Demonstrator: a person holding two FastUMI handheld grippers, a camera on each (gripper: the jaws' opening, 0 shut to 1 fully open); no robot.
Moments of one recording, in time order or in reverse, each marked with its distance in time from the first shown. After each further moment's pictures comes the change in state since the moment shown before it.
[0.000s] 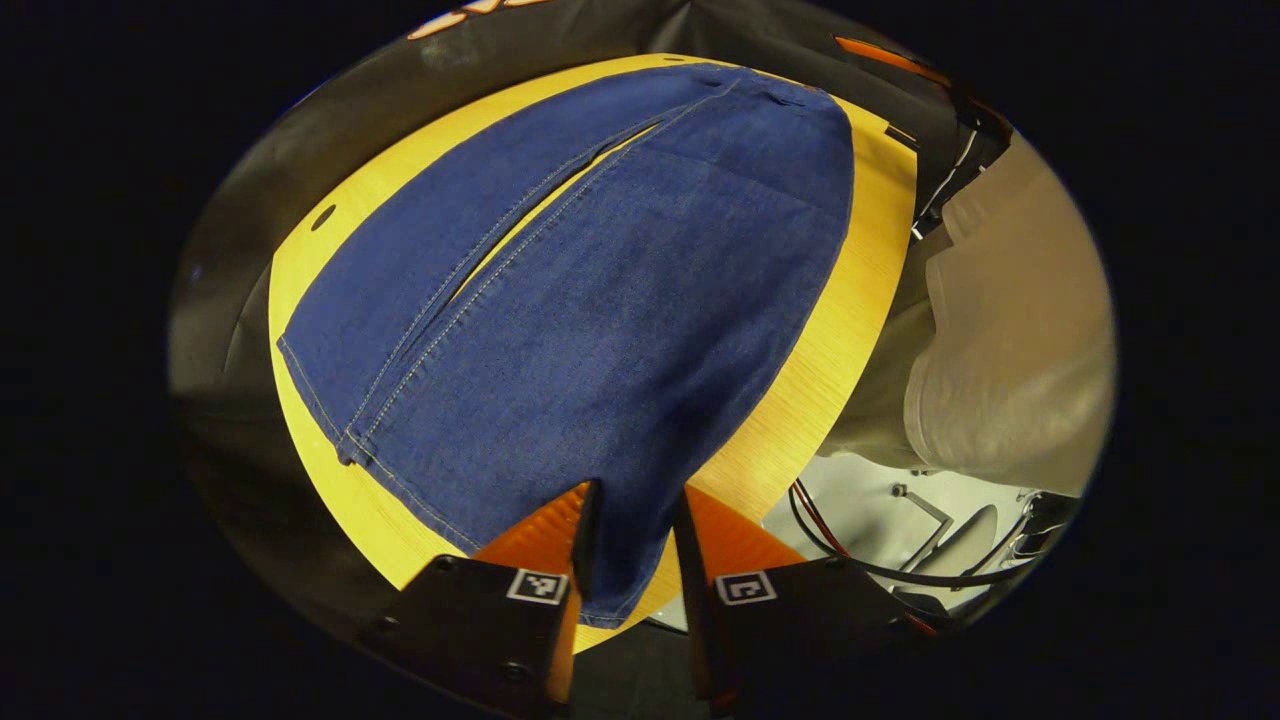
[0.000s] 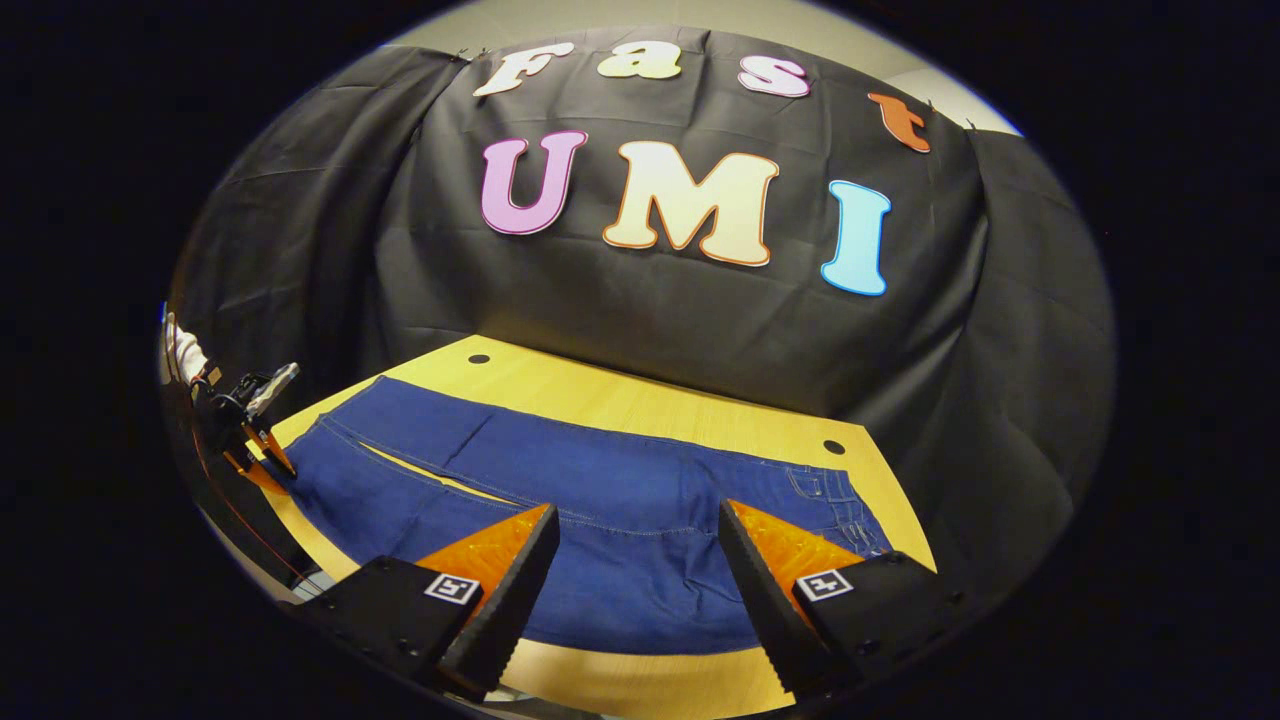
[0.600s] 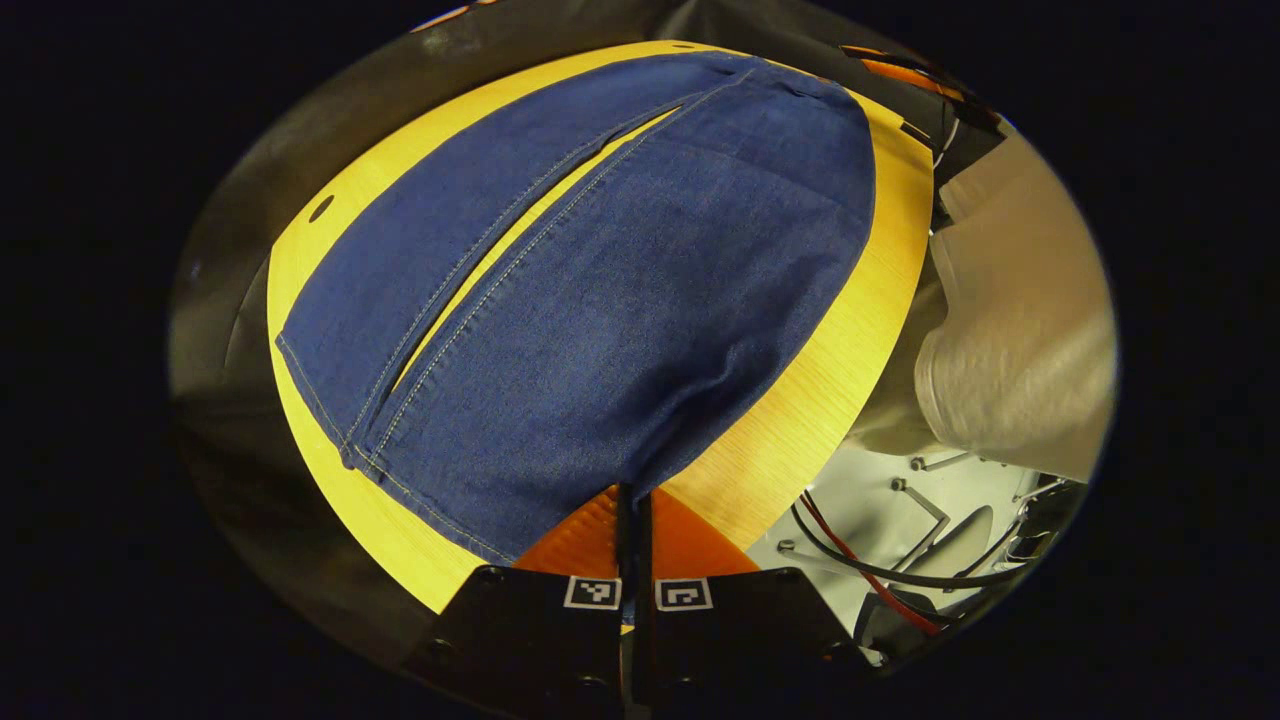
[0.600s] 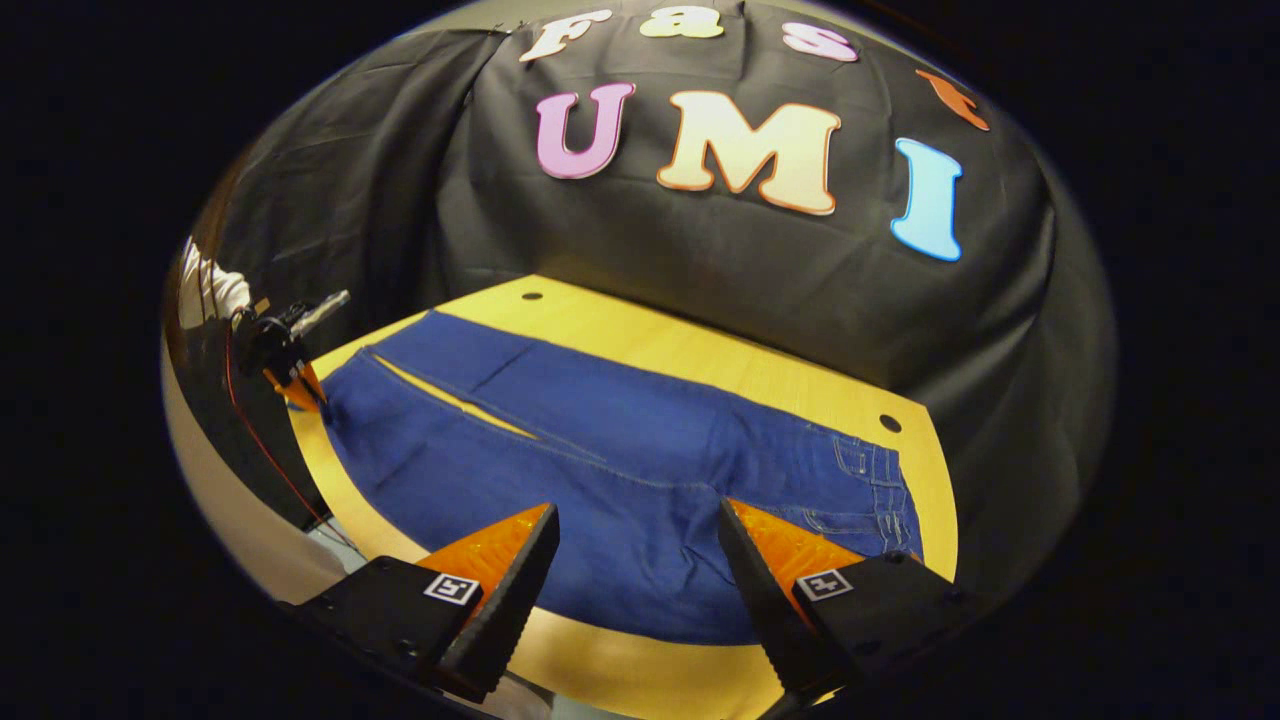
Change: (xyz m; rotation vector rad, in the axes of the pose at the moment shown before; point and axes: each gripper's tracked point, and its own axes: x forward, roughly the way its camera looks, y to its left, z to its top) left arm 0.002 0.002 0.004 -0.015 0.067 0.006; right arm 0.028 -0.042 -0.072 -0.113 0.194 0.239
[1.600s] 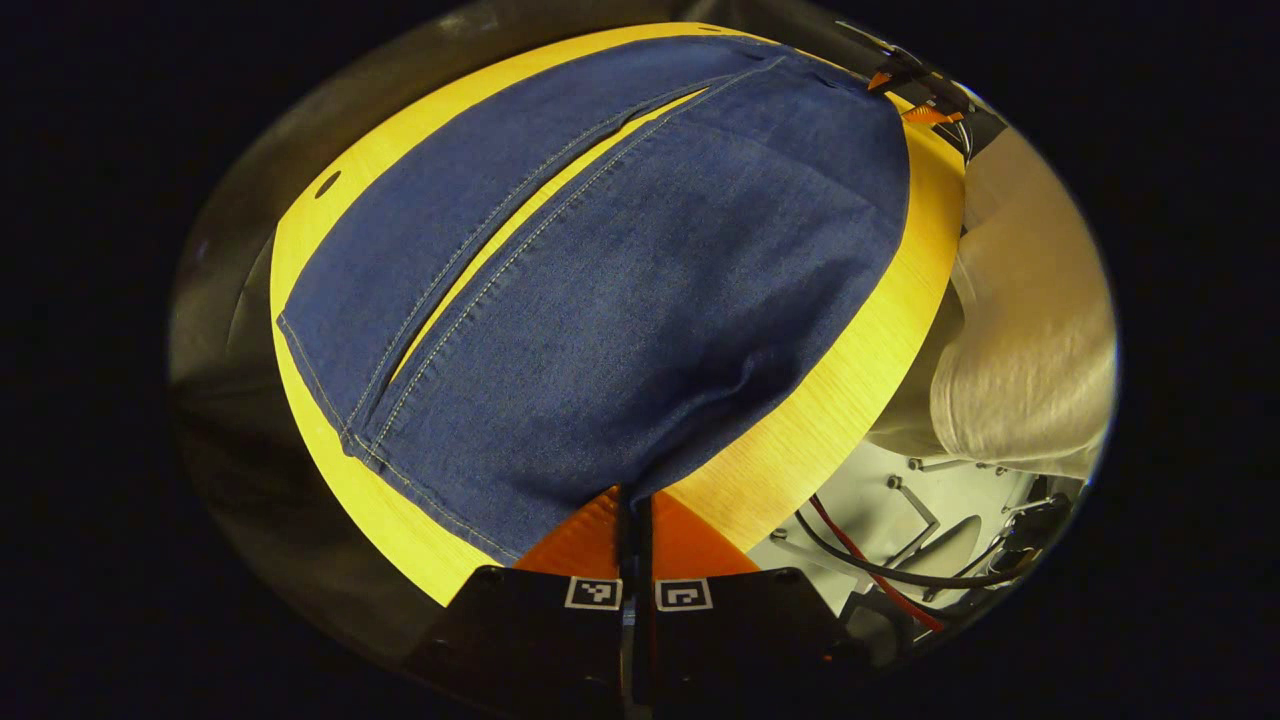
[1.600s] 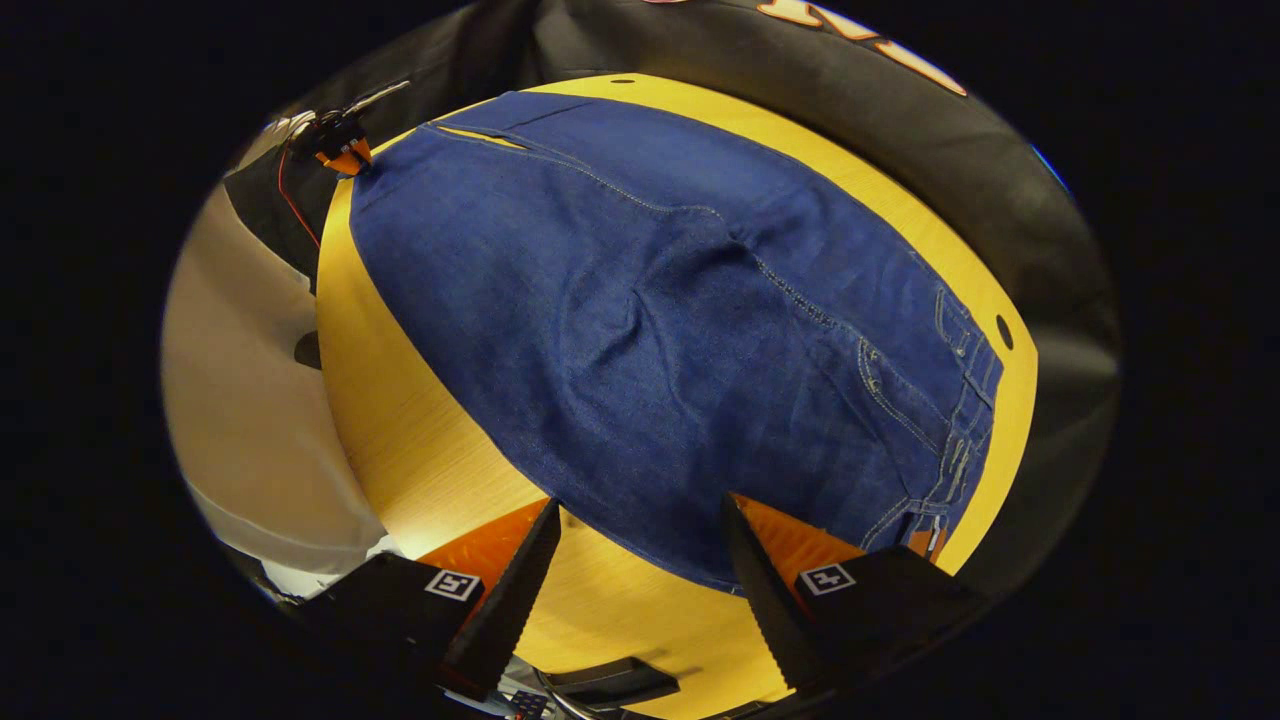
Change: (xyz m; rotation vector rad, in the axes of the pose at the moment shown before) left arm 0.003 0.003 0.001 -0.070 0.086 0.015; right arm 0.027 -0.073 -0.168 -0.279 0.574 0.297
